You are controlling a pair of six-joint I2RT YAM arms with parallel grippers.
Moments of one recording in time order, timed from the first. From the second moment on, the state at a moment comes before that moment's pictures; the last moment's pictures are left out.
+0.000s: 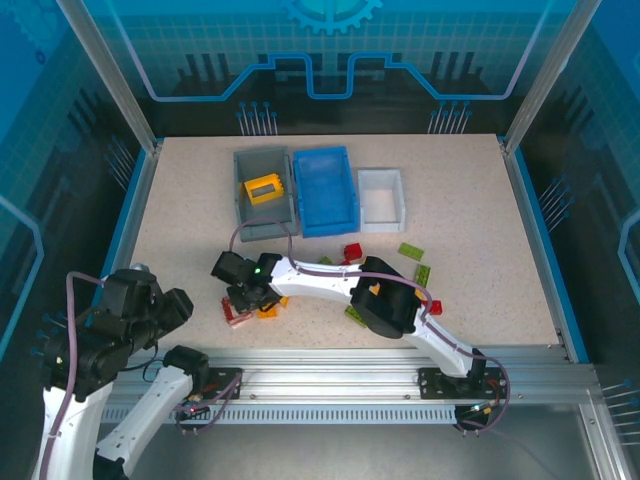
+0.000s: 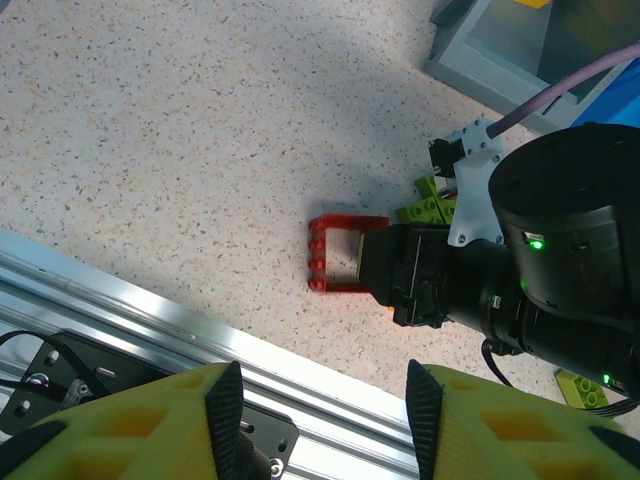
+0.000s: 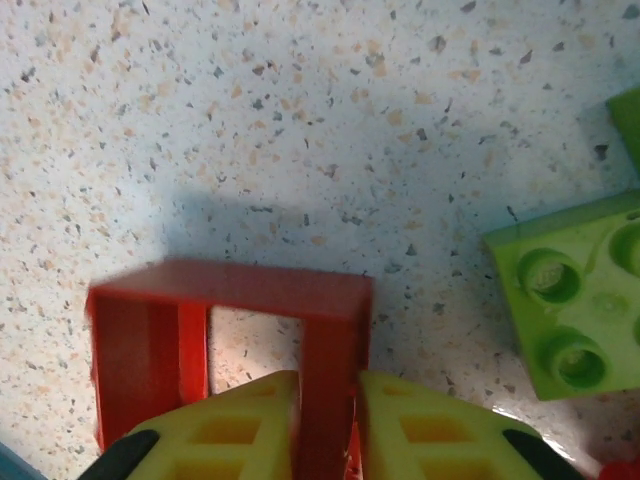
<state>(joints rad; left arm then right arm) -0.24 0.53 1.17 -1.59 -0.15 -0.80 1.18 2.37 1.97 -0.77 0.01 0.78</state>
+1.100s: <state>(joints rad) -0.41 1.10 1.02 -0.62 0.24 -0.82 0.64 2.28 2.19 -0.87 0.39 0.51</state>
